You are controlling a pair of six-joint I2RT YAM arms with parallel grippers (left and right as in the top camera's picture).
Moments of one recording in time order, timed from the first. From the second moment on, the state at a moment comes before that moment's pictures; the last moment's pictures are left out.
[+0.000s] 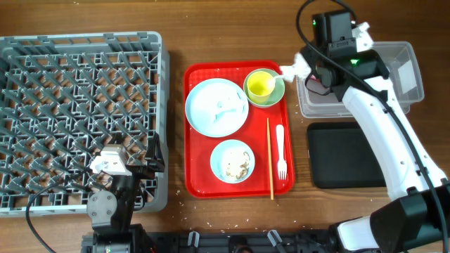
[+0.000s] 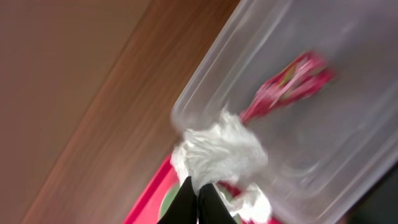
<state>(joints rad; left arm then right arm) 0.08 0.01 0.01 -0.05 0.21 -0.25 0.24 1.62 1.48 -0.81 0.36 1.14</state>
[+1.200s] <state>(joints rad) 0.08 0.01 0.01 -0.05 0.21 -0.25 0.71 2.11 1.48 -0.47 0.13 0.68</state>
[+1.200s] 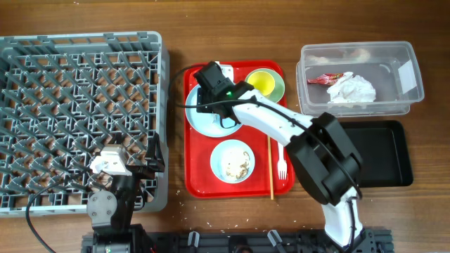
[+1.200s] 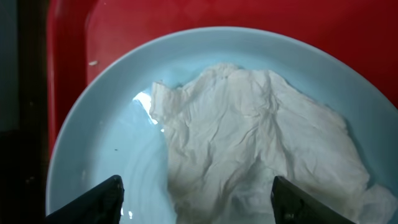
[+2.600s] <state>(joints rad) 0.08 0.01 0.01 -0.05 0.21 -0.25 0.77 1.68 1.46 -1.00 -0.01 0.80</state>
